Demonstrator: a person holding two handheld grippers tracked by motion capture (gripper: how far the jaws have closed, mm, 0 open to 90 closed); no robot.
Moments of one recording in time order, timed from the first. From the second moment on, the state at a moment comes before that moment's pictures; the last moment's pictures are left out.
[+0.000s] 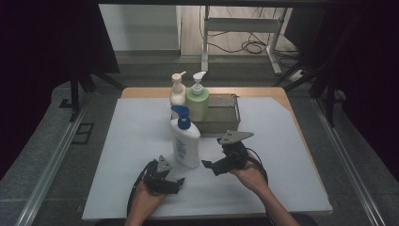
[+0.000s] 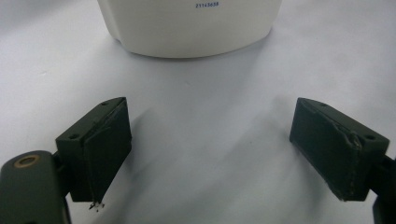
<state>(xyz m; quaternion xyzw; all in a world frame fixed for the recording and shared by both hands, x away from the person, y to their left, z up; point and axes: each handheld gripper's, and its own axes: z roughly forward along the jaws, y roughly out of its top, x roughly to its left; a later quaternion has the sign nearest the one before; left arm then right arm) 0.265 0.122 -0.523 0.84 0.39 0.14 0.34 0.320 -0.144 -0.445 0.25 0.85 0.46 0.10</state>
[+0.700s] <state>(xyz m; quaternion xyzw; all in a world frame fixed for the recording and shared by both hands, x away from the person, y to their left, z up) 0.265 0.122 -0.524 0.84 0.39 0.14 0.34 0.335 -0.103 -0.430 0.25 0.85 0.46 0.11</state>
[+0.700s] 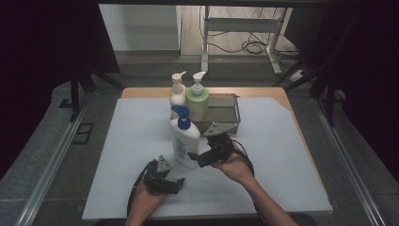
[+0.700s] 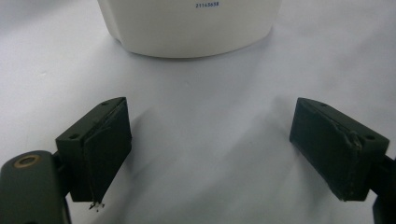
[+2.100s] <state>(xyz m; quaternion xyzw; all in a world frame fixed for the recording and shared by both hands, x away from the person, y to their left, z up) 0.265 0.122 -0.524 0.84 0.39 0.14 0.34 0.349 -0.061 -0.424 0.23 0.85 0.46 0.12</state>
